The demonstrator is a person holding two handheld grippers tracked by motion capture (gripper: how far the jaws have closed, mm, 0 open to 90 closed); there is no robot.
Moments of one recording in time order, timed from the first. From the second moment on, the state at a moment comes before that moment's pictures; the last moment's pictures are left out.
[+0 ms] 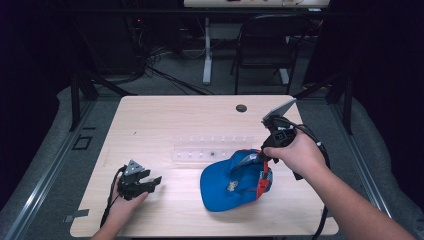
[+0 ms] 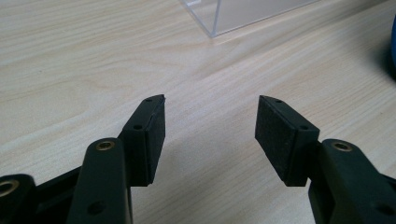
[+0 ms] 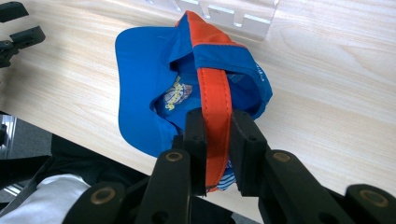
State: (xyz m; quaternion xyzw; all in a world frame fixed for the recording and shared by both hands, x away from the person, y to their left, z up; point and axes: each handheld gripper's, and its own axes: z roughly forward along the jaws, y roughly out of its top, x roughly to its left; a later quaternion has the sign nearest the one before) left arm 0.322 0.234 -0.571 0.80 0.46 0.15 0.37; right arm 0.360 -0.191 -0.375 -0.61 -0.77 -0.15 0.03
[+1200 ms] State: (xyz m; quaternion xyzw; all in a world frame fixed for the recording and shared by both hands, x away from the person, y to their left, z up) left arm 0.322 0.233 -0.572 0.80 0.45 0.15 0.37; right arm 0.373 -0.196 -0.329 -0.64 -0.73 -0.19 0.16
